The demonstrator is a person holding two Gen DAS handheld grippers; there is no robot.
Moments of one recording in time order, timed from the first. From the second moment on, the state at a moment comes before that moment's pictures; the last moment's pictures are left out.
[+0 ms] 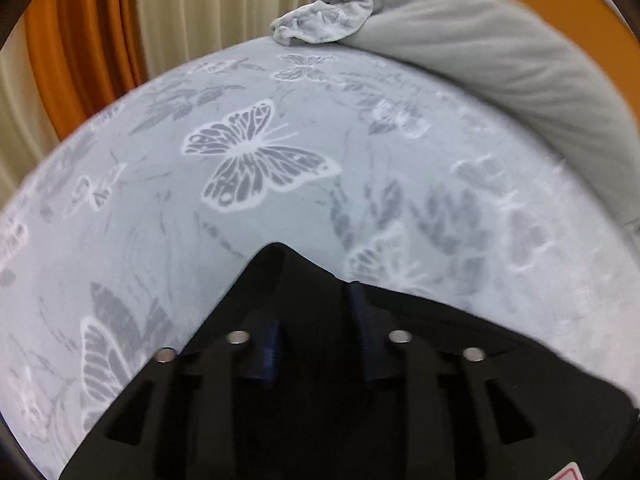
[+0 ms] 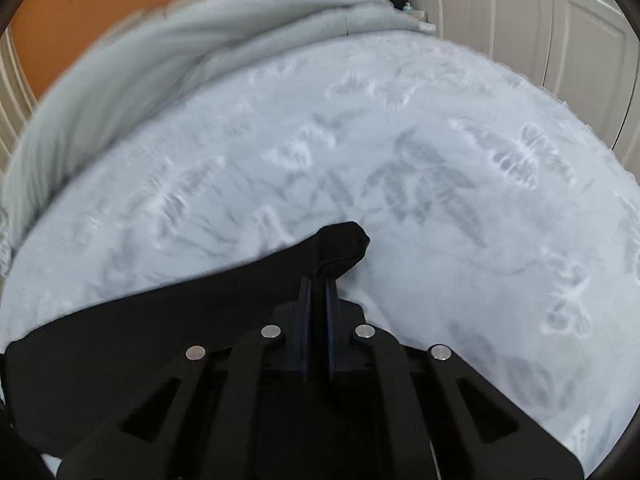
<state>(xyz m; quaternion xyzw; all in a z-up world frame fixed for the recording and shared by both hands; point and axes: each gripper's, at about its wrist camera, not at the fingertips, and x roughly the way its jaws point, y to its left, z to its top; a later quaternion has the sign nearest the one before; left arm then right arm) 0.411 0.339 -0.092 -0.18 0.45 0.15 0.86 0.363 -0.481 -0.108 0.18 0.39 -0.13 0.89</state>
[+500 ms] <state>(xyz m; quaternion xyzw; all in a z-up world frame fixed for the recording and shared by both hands) 0.184 0.337 0.027 -0.21 0.39 0.03 0.90 0.117 -0.459 0.022 0.11 0.28 -0.05 0.95</state>
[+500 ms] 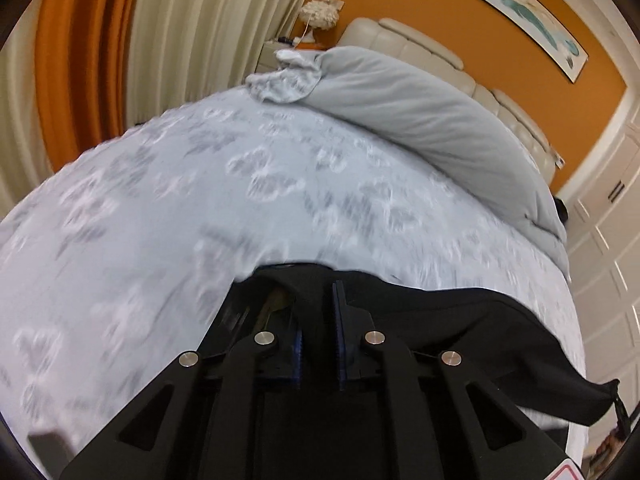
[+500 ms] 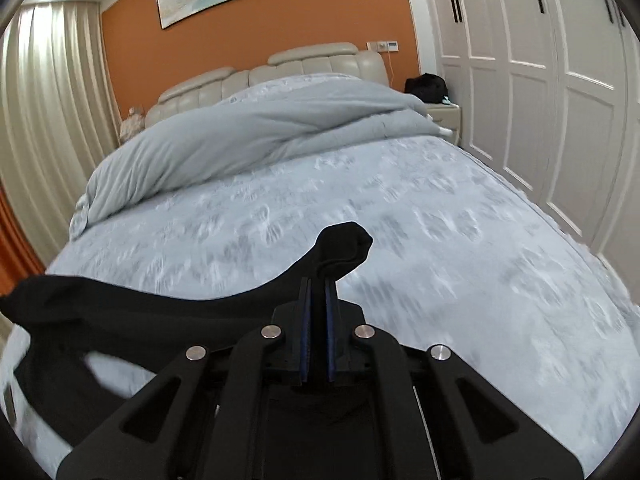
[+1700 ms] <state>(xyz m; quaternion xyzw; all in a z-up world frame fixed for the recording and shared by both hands) 0.099 0.338 -0.129 -0.59 0.45 0.00 0.67 0.055 -0.444 -0.122 0.43 0.39 -0.19 0.79</state>
